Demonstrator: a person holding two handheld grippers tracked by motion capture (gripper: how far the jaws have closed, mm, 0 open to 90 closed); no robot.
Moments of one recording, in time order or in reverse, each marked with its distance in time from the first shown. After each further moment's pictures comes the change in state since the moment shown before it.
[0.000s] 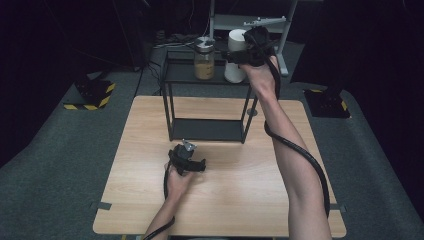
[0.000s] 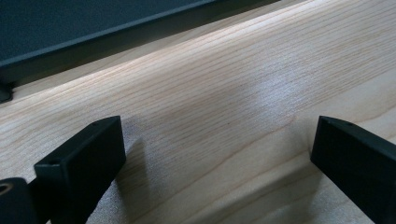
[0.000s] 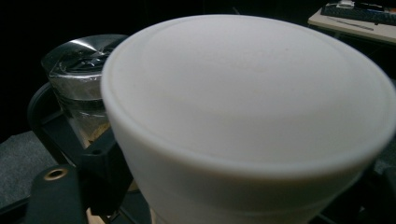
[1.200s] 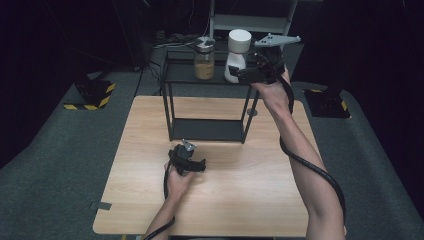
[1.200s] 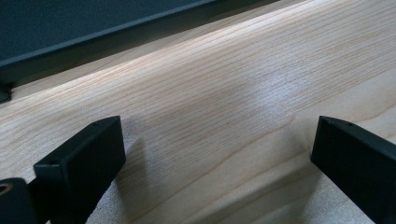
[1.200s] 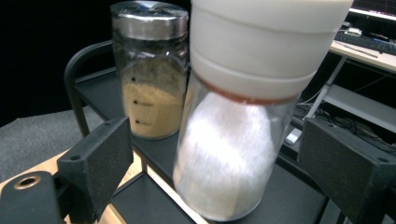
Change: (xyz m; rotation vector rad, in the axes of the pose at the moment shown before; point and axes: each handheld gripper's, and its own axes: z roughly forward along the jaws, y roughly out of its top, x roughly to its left) left arm 0.000 0.000 0.000 0.001 -0.002 0.003; right arm -0.001 -0.046 -0.040 -0.063 0.044 -0.125
